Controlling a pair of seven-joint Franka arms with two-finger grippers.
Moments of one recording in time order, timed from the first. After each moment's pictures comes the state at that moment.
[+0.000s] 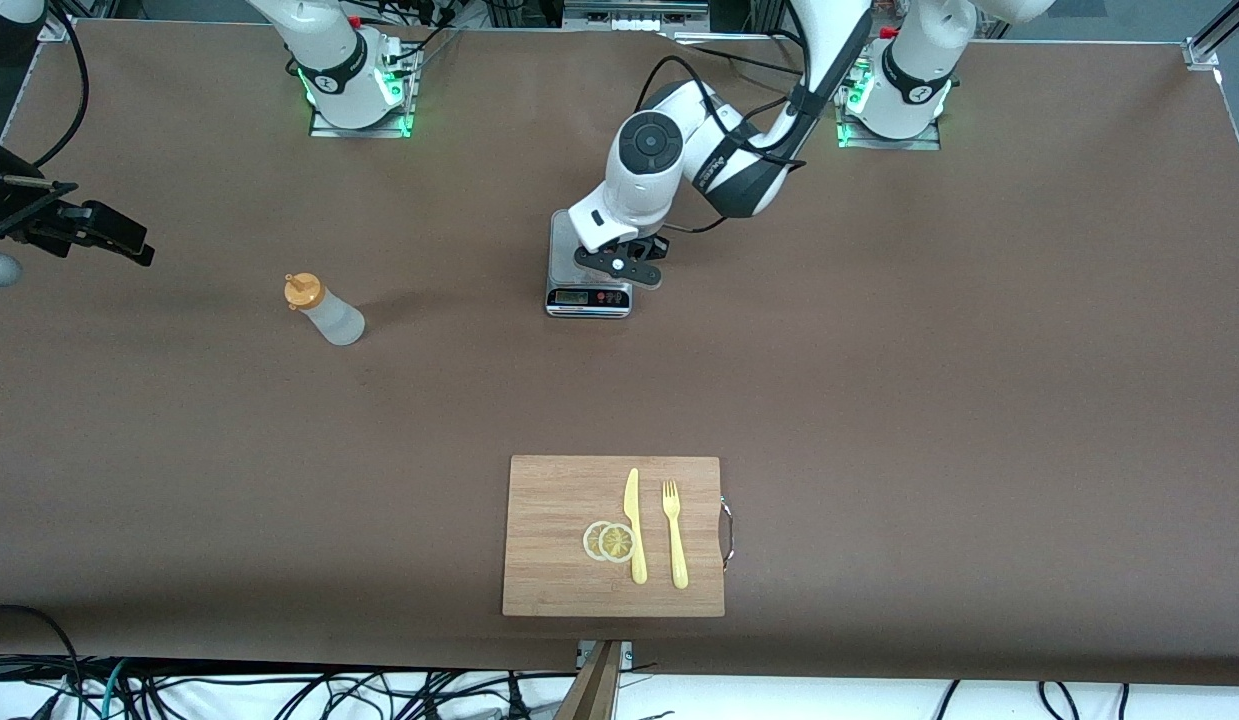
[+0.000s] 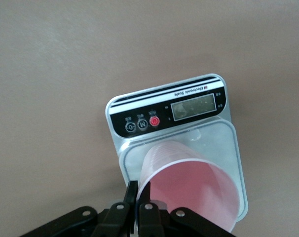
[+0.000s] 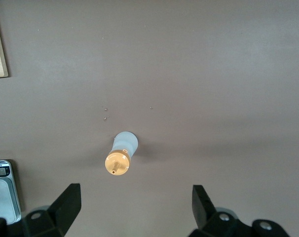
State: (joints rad) left arm -0.83 0.49 -0.07 -1.82 -0.21 2.29 -0.51; right arm -0.05 0.00 0.01 -1.66 -0.01 1.64 0.06
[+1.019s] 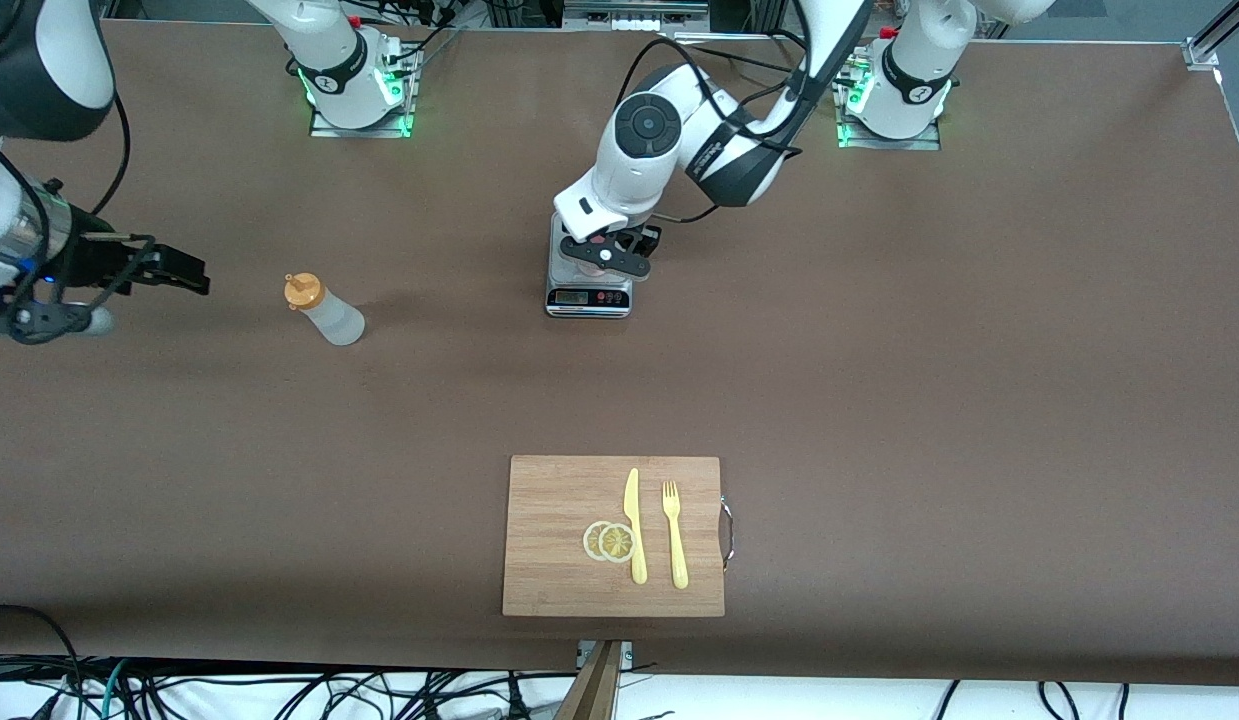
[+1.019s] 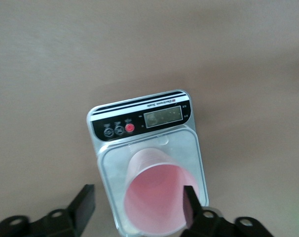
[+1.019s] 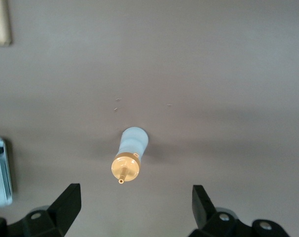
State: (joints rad) left arm -0.81 0.43 -0.04 -1.75 -0.27 2.20 -0.51; right arm -0.03 0.14 0.04 -1.67 0.03 1.67 -0.12
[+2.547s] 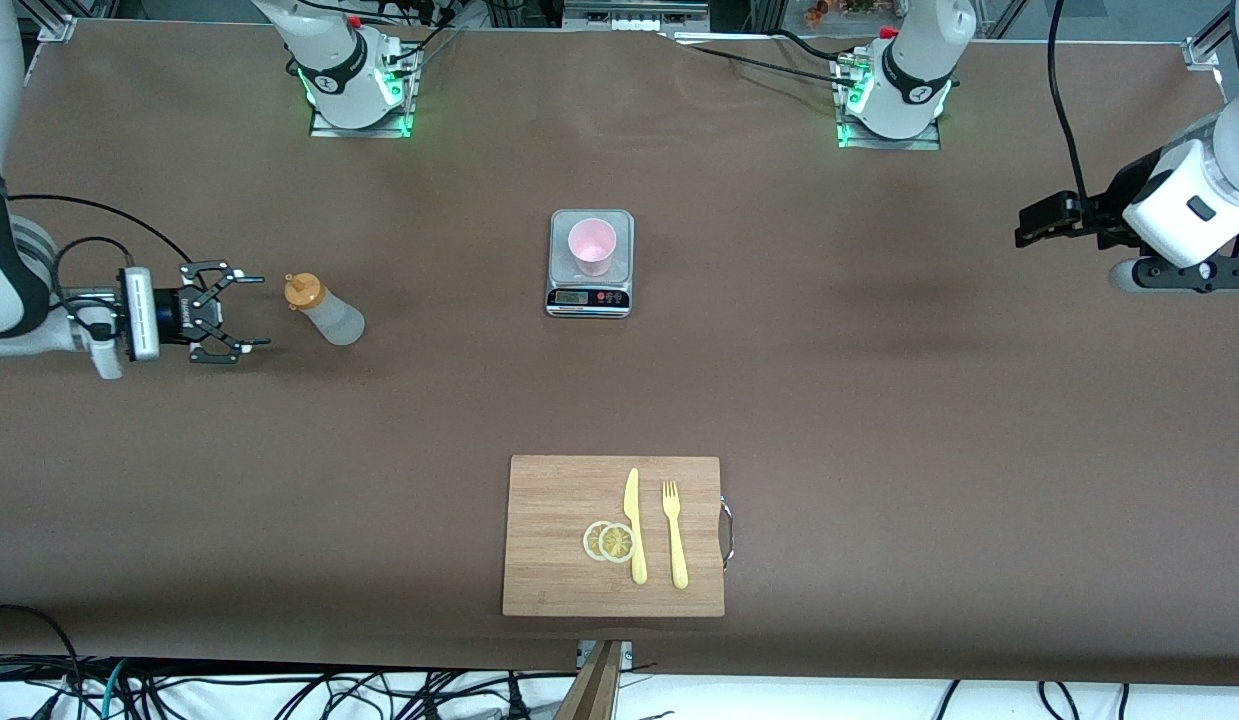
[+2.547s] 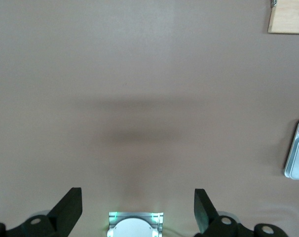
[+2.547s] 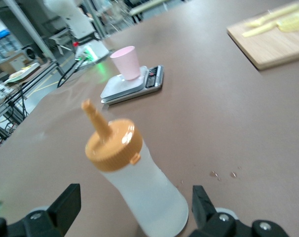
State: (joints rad) left arm -0.09 0.06 0.06 -1.56 -0.05 1.39 -0.07; right arm -0.40 0.62 0.00 -1.82 0.76 1.53 -2.24
